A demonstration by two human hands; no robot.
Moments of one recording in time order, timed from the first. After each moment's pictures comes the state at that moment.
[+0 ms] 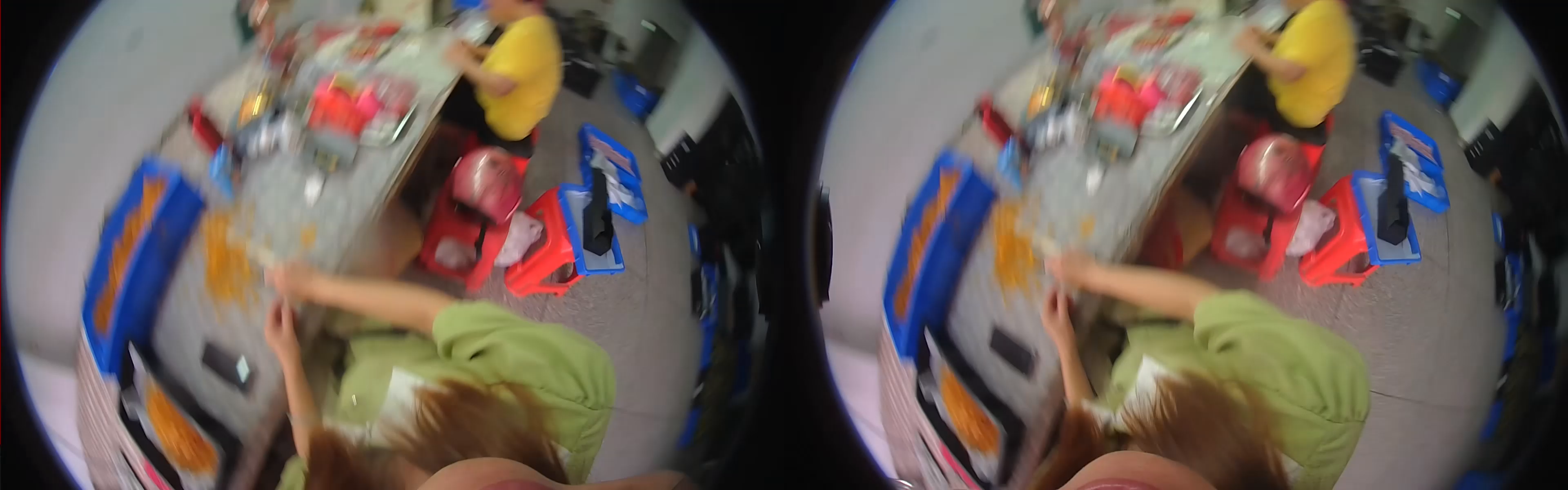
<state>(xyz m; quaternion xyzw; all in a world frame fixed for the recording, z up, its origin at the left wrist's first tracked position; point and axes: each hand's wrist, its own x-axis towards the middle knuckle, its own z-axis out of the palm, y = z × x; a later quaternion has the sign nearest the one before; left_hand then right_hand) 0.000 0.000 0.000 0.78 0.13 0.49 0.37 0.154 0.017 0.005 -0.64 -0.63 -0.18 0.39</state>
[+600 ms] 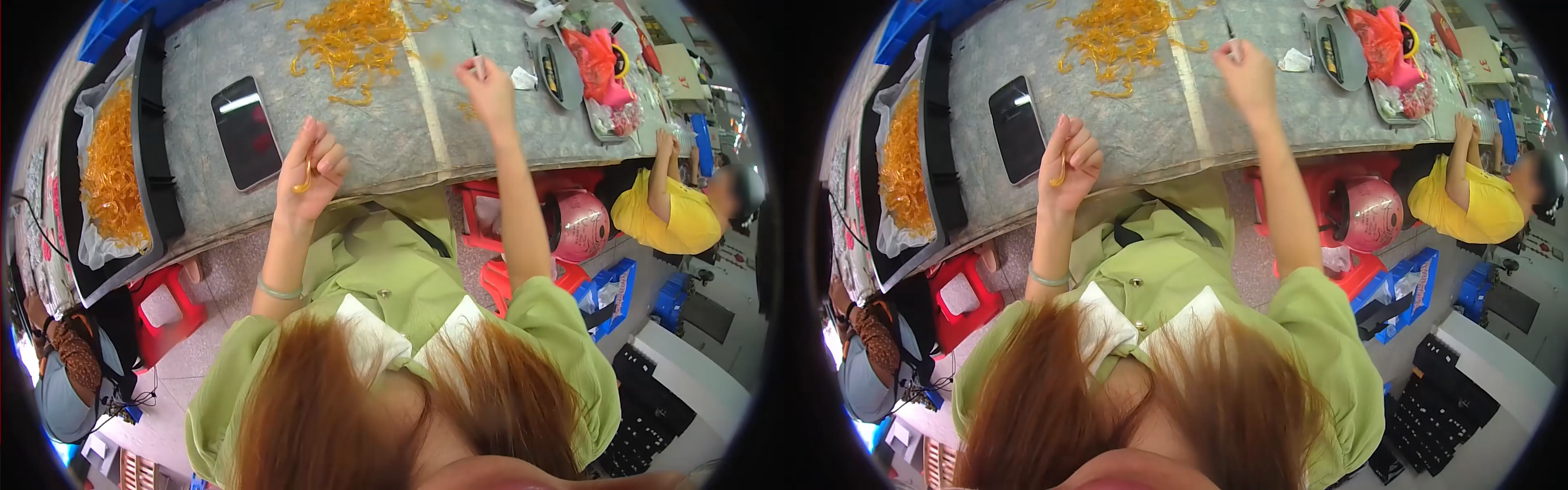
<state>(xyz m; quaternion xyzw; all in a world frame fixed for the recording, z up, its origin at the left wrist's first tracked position) -0.084 -0.116 -0.146 0.06 0.04 0.39 0.92 0.197 -0.114 -0.117 -0.73 -0.53 0.13 0.41</state>
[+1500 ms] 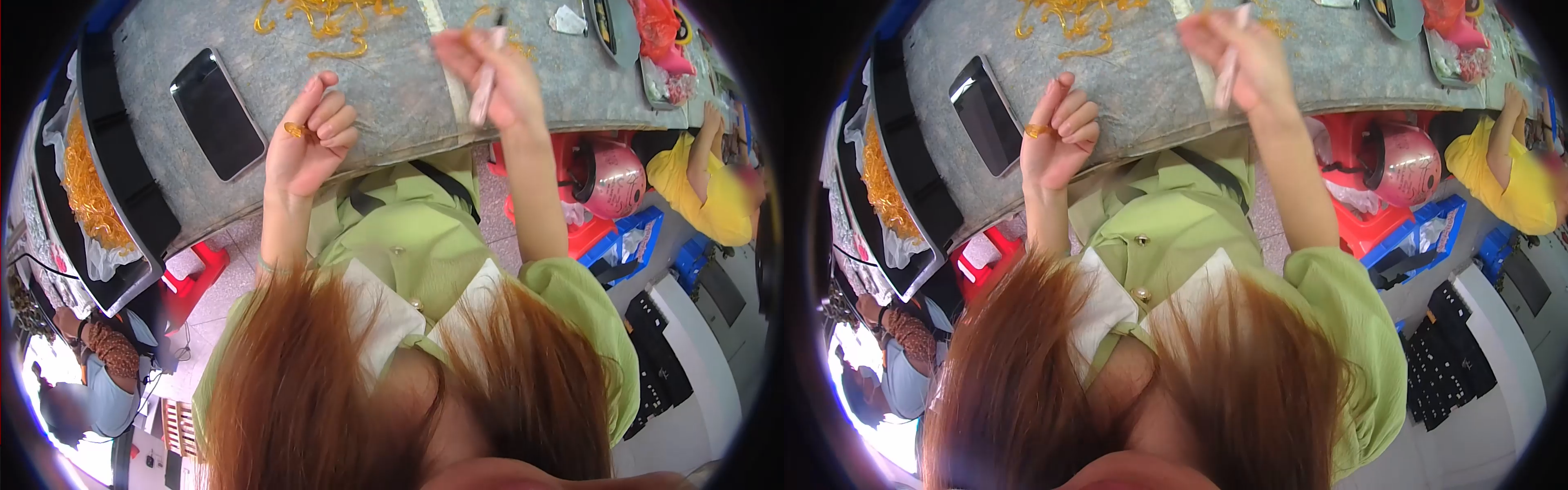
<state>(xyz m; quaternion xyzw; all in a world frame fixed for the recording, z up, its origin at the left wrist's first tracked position) -0.075 -0.106 -0.144 -0.02 0.14 0.30 0.94 0.173 -0.146 -0.148 -0.48 -0.12 0.62 0.61</state>
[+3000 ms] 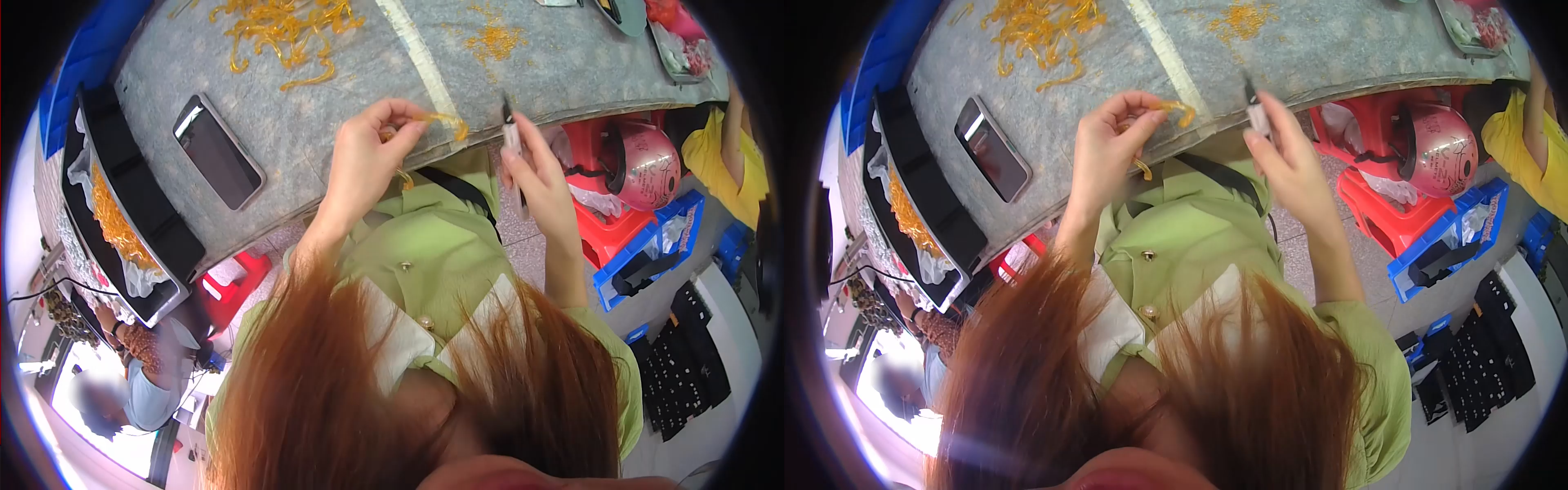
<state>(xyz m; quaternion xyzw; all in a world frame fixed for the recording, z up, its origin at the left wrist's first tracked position) 0.005 -0.137 -0.126 0.61 0.48 0.13 0.62 0.178 -0.275 -0.130 -0.63 -0.22 0.54 0.51</state>
